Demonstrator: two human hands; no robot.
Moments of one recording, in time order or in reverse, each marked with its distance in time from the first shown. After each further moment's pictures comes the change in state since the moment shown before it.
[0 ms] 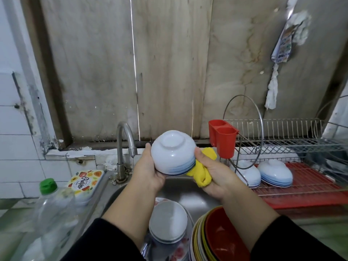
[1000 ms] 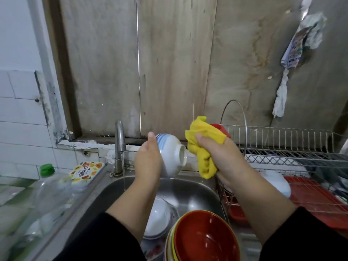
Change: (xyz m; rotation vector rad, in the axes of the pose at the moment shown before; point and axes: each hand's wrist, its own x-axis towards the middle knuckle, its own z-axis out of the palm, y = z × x) left_hand -0.045 -0.032 0.056 0.766 0.386 0.571; right_hand -0.017 -0.080 -0.022 -0.575 -0.133 -0.315
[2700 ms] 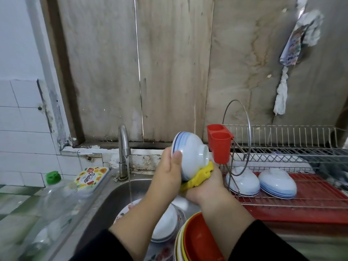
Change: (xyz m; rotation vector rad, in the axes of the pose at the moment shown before) left_hand -0.018 -0.028 -0.007 -0.008 -0.395 0.413; right_hand 0.006 0.062 0.031 1.066 0.055 0.594
